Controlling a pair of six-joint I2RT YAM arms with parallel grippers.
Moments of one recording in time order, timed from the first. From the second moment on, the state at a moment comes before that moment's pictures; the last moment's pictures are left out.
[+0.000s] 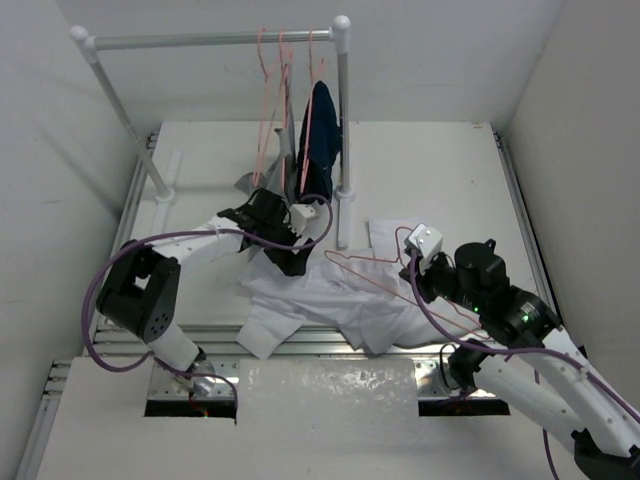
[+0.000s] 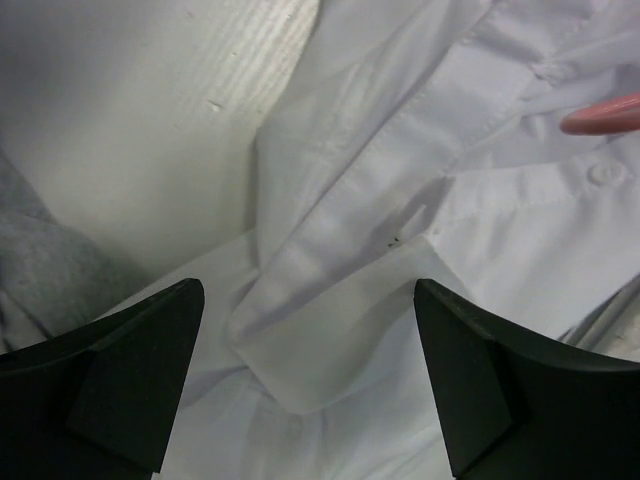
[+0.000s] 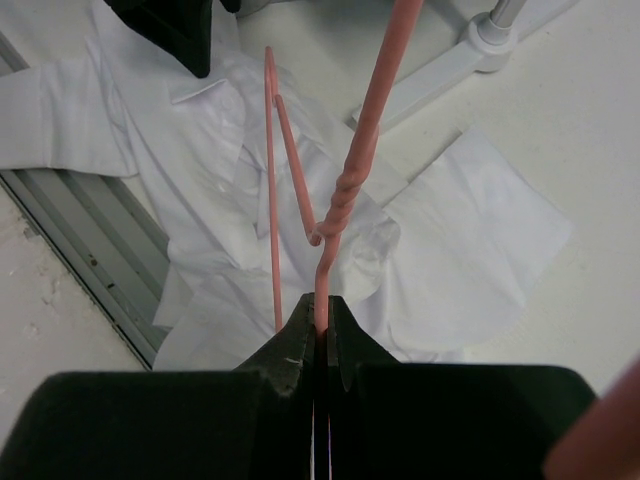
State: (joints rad) left arm -0.46 1.59 0.99 -0.44 0.39 0.26; right arm 0.65 0.58 0.73 -0.64 -0.10 -0.19
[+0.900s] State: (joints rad) left arm -0.52 1.33 0.98 -0.76 0.51 0.65; right arm 0.65 0.83 0.86 -0.63 -0.22 -0.24
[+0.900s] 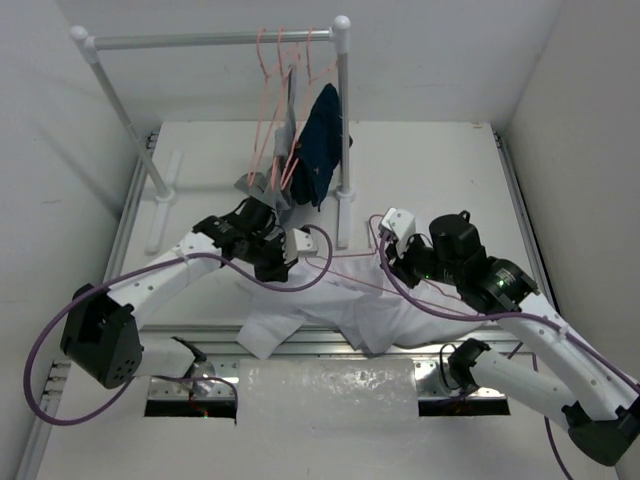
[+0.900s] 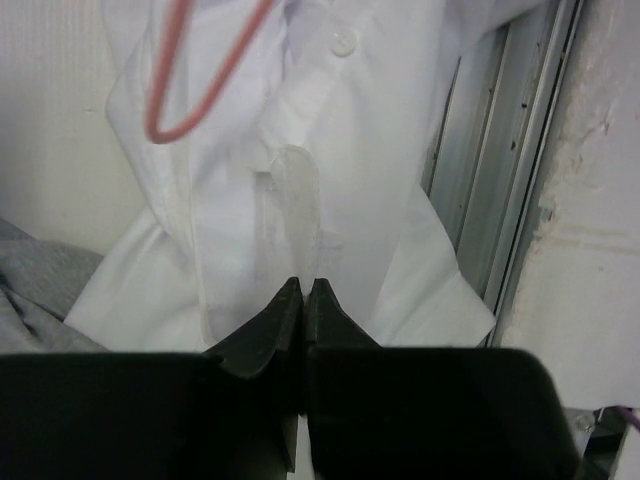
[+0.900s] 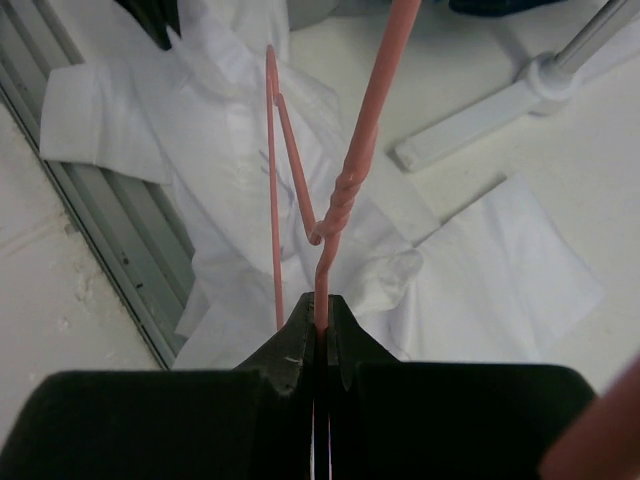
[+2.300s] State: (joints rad) left arm -0.52 1.13 1.06 -0.77 0.67 1.07; right arm 0.65 0.90 0.83 -0.49 -0.54 -0.30
